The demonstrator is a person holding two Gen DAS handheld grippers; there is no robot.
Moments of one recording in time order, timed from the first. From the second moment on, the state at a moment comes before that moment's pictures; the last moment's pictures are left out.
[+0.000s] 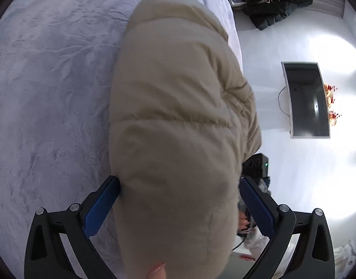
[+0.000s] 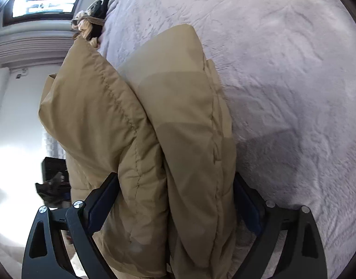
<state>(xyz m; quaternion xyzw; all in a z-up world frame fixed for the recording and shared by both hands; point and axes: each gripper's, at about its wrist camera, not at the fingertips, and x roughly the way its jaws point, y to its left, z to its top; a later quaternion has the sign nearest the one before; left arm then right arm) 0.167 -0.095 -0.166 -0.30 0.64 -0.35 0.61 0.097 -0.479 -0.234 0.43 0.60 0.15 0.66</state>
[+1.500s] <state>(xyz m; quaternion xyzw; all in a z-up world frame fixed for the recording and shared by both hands) 0.145 -0.099 -0.140 -0.31 0.61 -0.38 0.62 0.092 -0.444 -0.200 0.51 0.52 0.26 0.63</state>
